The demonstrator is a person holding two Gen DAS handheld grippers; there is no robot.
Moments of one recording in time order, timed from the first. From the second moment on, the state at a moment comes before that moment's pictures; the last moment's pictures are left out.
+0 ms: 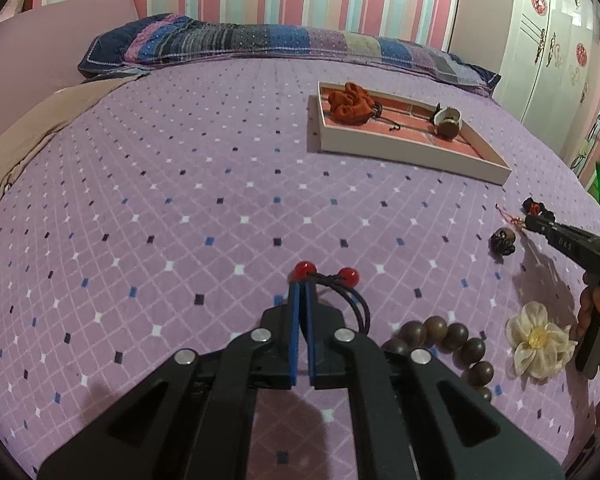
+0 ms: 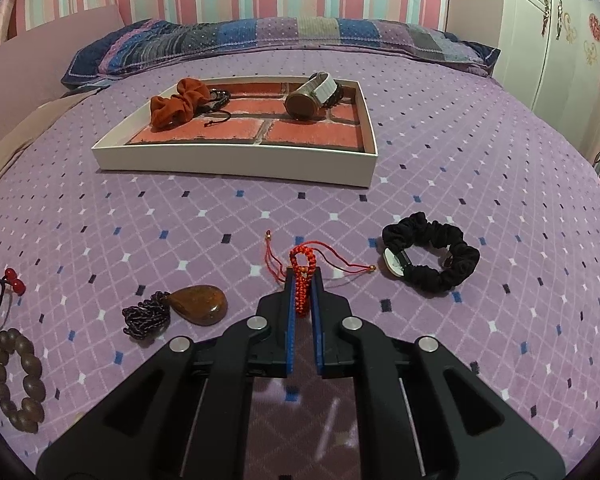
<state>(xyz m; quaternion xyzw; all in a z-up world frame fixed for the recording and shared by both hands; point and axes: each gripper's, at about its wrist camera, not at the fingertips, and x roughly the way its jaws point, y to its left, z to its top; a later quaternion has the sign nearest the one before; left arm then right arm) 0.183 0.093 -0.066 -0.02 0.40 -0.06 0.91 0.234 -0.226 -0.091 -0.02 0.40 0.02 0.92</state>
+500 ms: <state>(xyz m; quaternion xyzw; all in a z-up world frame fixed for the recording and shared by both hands) 0.200 0.081 -0.041 -0.04 0.38 -0.05 0.92 0.232 -0.235 -0.082 -0.01 0.39 0.03 0.92</state>
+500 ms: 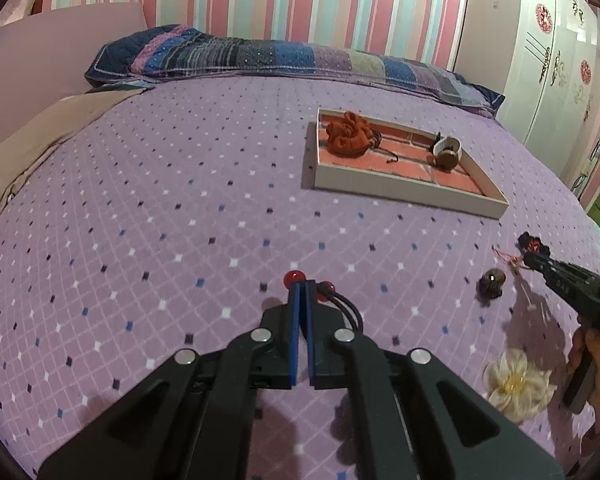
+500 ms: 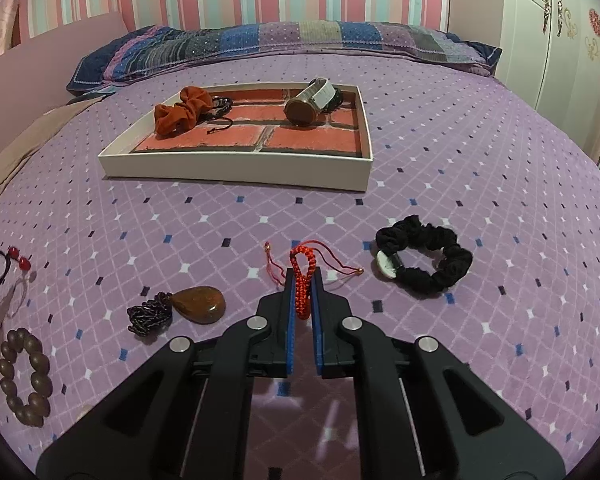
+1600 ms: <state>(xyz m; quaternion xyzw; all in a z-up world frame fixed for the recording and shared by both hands) 0.459 -0.028 -0.025 -0.03 0.40 -0.08 0.91 0.418 -0.239 -0.040 -0.03 0.36 0.00 0.93</state>
